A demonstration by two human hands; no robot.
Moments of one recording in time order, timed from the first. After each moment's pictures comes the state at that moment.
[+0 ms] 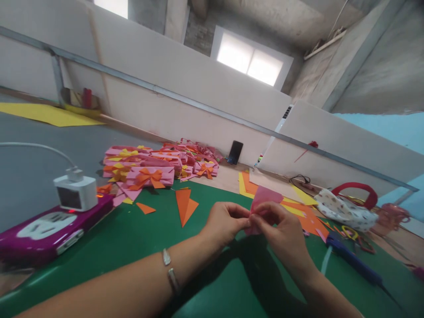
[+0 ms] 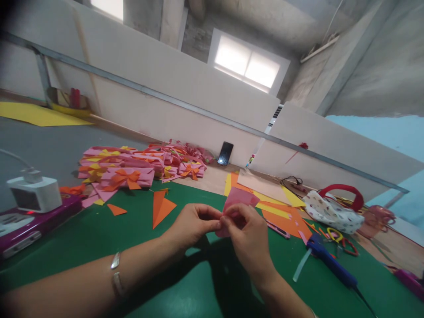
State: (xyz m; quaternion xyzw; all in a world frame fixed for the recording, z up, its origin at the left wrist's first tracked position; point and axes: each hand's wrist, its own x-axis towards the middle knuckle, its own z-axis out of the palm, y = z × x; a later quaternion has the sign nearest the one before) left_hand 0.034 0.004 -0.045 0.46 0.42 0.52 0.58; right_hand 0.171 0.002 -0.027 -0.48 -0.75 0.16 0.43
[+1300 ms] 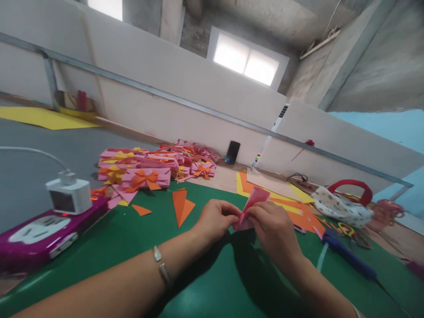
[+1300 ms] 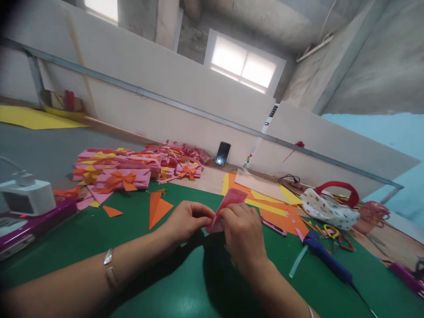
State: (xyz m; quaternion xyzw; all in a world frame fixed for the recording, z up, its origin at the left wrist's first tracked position) left_hand 0.025 0.018 -0.056 0.55 0.45 0.50 0.49; right_hand 0.179 0.006 -0.031 -0.41 -0.86 -0.17 0.27
